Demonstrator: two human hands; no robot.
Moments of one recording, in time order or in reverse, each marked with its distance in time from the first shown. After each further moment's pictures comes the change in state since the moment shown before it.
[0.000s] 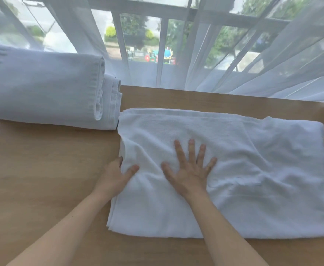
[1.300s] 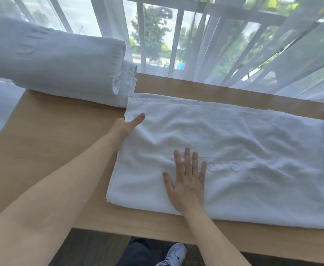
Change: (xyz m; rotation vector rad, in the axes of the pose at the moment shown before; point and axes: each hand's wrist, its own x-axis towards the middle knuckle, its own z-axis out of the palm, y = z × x) left_hand 0.006 0.055 -0.019 -0.385 0.064 -0.067; right_hand -0.099 0.011 0.037 0.007 0.177 -0.266
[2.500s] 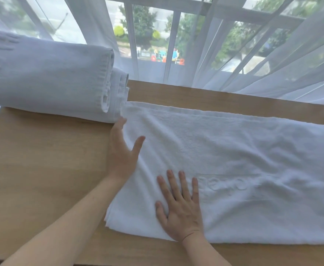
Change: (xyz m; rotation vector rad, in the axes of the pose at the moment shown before) left_hand -0.005 -0.016 0.024 0.350 0.306 0.498; right_hand 0.006 -0.007 0.012 -0.084 -0.072 -0.178
